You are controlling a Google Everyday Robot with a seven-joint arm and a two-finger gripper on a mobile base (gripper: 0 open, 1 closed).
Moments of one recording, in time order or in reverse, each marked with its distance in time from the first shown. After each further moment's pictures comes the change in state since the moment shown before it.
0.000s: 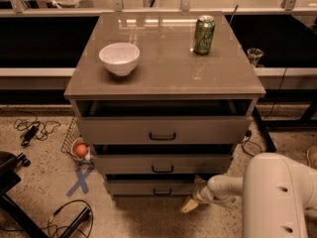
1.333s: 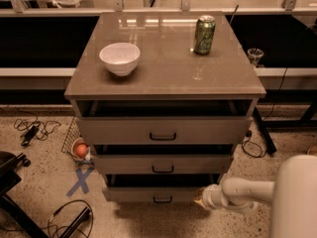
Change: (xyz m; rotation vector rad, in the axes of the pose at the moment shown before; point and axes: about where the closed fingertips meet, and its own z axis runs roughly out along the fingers) arm 0.004 0.024 -0.076 -0.056 -0.017 -0.018
